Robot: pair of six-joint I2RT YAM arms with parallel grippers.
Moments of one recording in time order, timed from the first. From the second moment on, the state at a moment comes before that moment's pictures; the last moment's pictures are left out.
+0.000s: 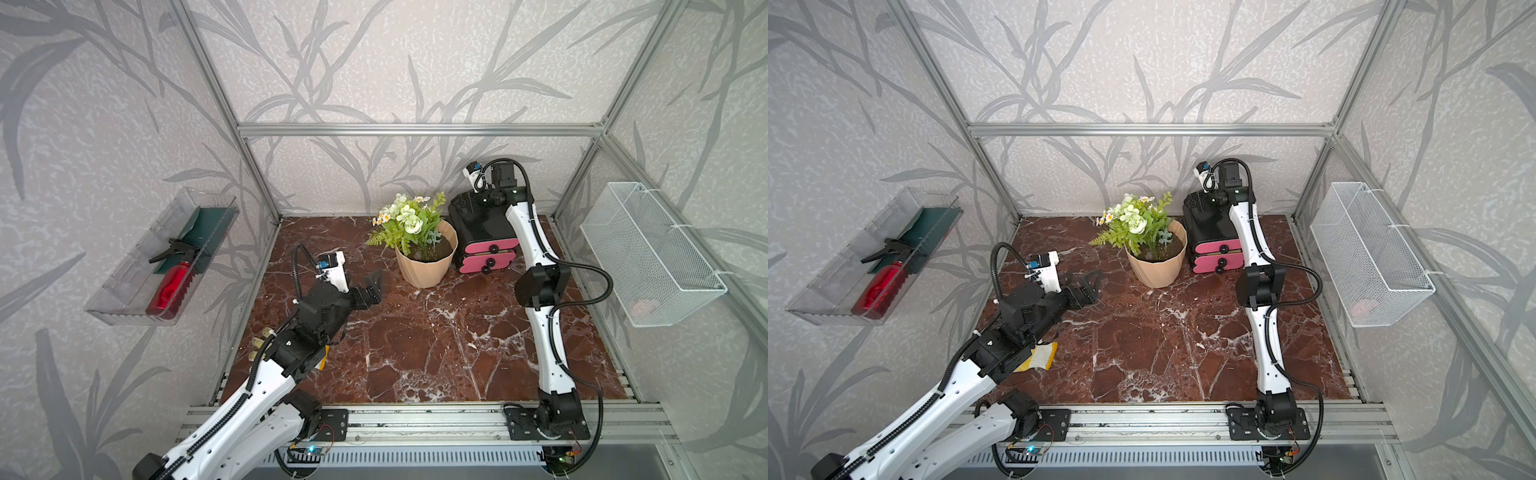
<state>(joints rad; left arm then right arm) -0.56 0.77 0.67 -0.14 -0.18 -0.56 0.13 2.61 2.81 -0.92 -0.42 -0.20</state>
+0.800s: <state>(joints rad) -0.56 0.54 0.60 -0.16 -0.14 -0.61 0.12 2.00 1.92 -0.90 -0.30 -0.22</state>
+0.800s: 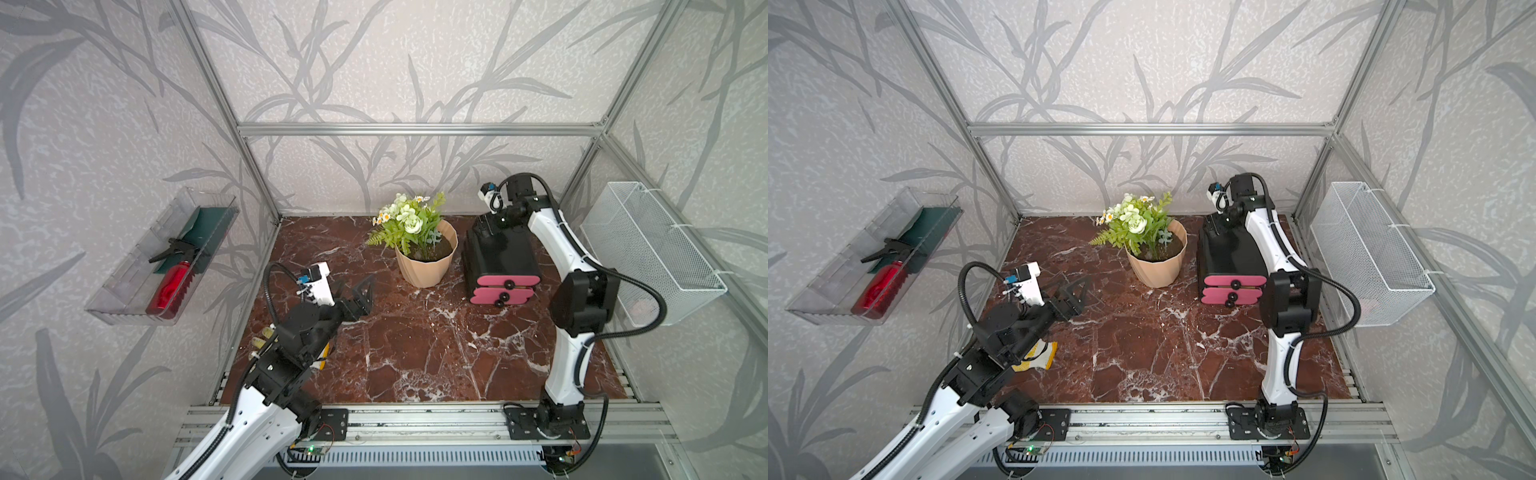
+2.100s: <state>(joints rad) -0.57 0.64 0.62 -0.18 0.15 -0.62 -0.03 1.19 1.15 -0.89 -0.21 0.13</state>
